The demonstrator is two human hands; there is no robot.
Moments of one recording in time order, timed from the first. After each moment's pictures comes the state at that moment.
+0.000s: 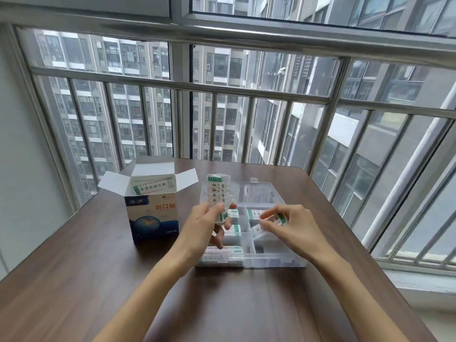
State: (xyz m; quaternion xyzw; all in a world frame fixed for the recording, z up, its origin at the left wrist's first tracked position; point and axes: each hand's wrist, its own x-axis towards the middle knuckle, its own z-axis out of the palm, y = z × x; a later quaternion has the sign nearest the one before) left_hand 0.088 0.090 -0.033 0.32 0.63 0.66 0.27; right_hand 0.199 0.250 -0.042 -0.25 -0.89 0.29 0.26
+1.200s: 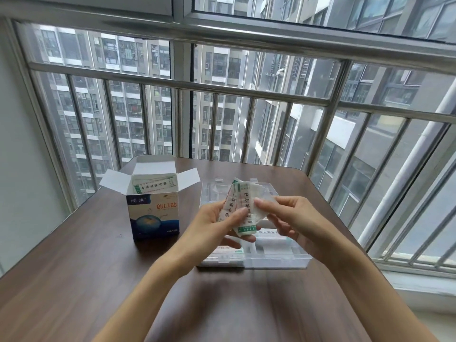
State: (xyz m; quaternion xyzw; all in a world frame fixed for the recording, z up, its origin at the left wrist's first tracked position) left_hand 0.090 0.085 -0.030 0.40 0.58 0.63 0.33; right_hand 0.203 0.220 0.003 -0.23 -0.73 0.62 0.15
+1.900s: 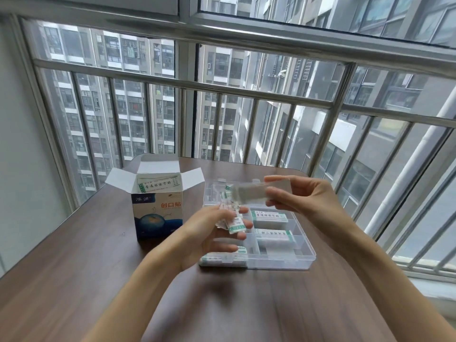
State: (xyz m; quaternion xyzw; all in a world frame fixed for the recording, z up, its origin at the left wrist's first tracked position) left_hand 0.081 0.080 -0.020 0.24 0.53 0.66 0.47; right_hand 0.209 0.224 0.022 -0.11 -0.75 0.60 0.27
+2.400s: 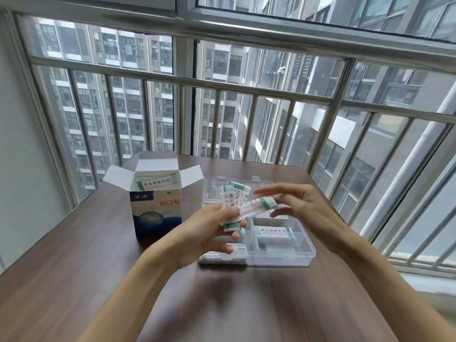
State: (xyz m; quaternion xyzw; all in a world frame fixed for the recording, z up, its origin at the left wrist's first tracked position) left_hand 0.084 0.079 -0.017 0.28 0.54 0.63 0.48; right_hand 0.205 0.233 0.010 -0.11 -0.83 0.52 0.19
